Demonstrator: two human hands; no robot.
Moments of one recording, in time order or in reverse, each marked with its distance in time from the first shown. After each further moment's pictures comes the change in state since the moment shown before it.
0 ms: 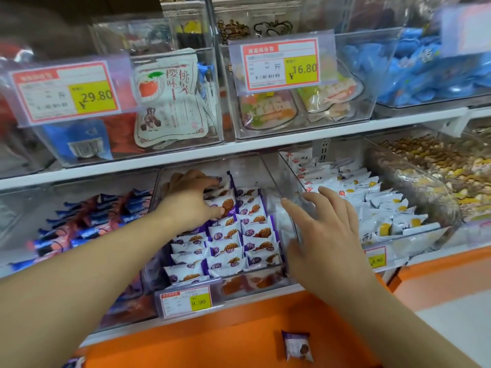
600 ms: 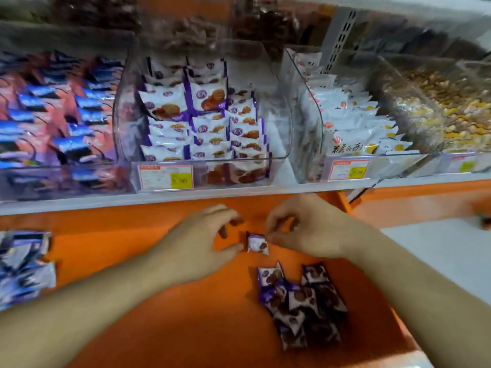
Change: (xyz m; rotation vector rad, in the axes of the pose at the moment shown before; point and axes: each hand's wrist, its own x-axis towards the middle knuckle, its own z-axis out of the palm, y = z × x) left_hand -0.215 0.051 0.113 -0.482 -0.239 0.262; right_hand -0.069 0.023 0.008 0.405 -0.802 -0.163
